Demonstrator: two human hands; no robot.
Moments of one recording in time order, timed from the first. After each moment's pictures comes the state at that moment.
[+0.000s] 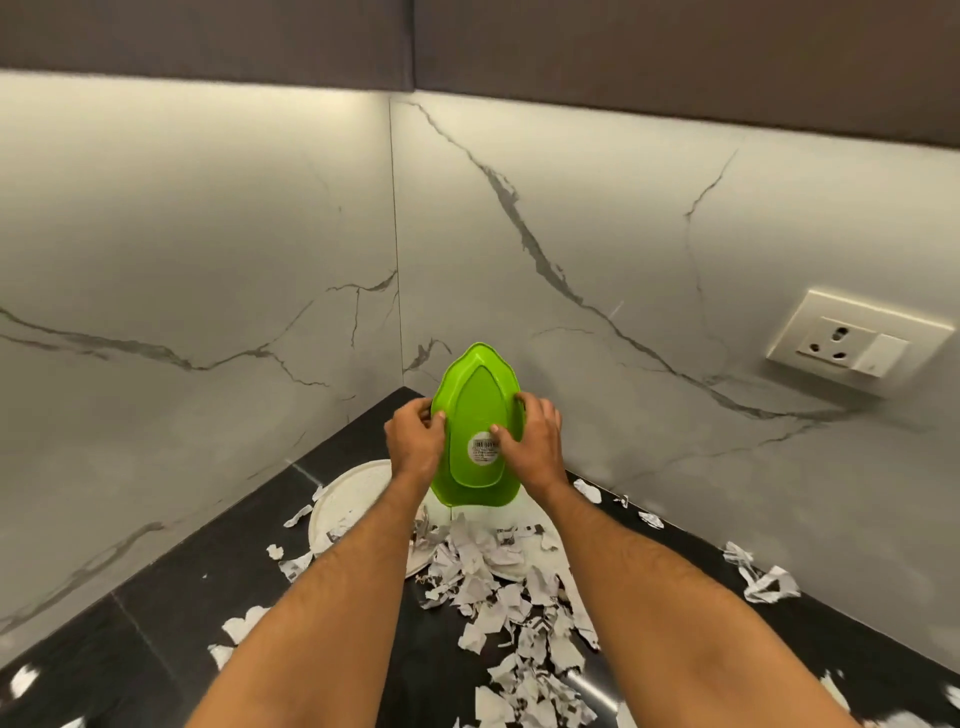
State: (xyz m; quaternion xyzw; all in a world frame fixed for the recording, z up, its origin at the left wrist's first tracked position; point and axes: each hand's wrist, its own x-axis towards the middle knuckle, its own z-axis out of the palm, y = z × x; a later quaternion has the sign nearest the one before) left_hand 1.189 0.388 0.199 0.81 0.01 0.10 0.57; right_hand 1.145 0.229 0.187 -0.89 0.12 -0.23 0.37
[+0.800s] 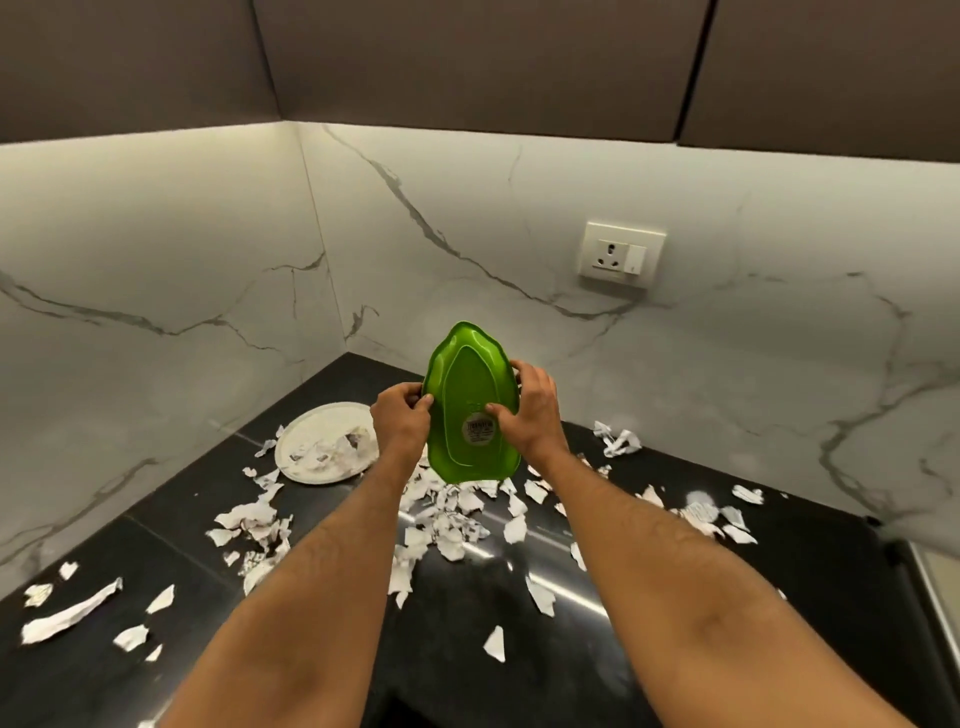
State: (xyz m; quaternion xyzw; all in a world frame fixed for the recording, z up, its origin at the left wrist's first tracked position) left_hand 0.958 0.347 0.249 0.83 -0.04 0.08 0.55; right_hand 0.899 0.175 0.232 -0.89 0.12 -0.30 0.32
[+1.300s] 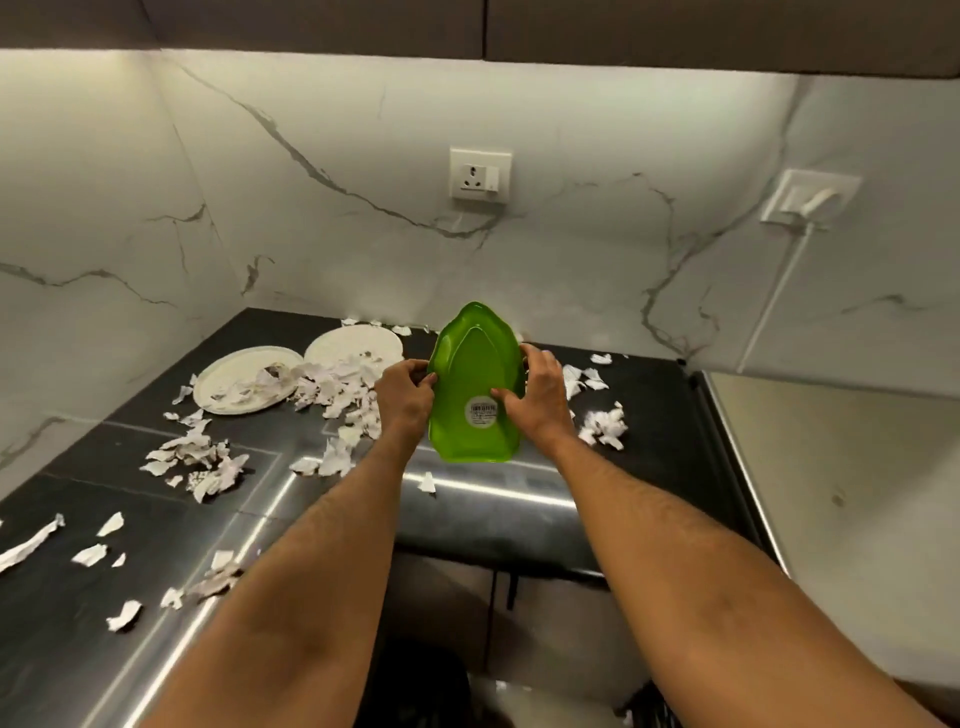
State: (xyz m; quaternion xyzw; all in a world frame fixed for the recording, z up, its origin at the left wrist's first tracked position) left_hand 0.761 0.343 0.229 0.82 -0.20 0.00 0.53; right_hand 0.647 0.195 0.215 -0.86 0.25 -0.33 0.28
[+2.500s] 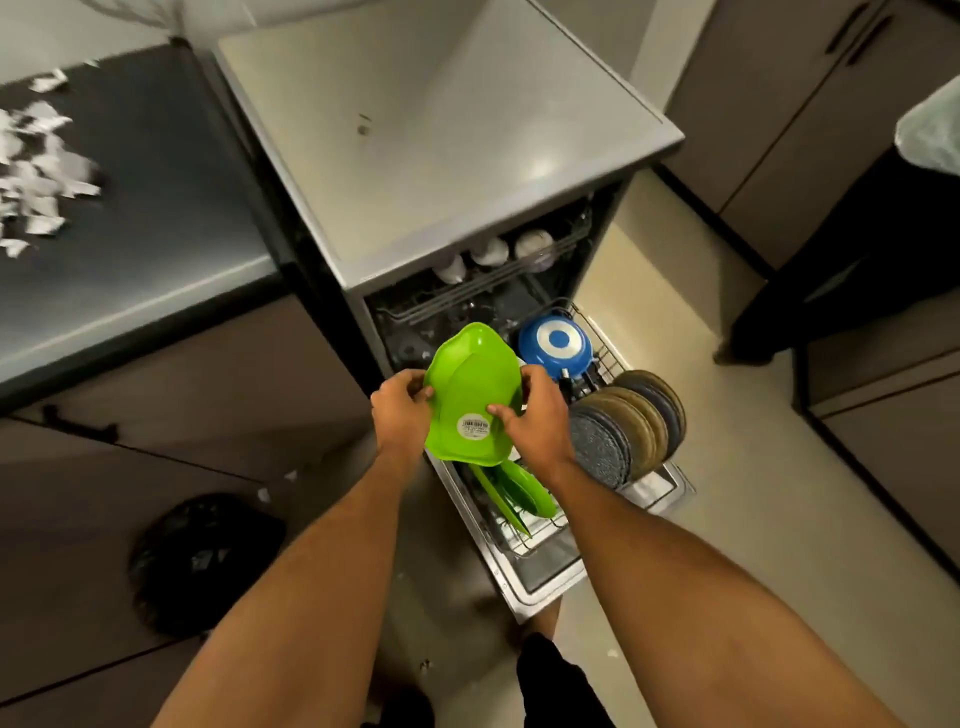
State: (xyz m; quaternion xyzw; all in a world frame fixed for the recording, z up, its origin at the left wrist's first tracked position) left_hand 0.170 0.229 -0.068 0.79 -0.40 -0.30 0.36; right_hand -0.022 0.213 -0.067 -0.64 0.62 -0.28 0.35
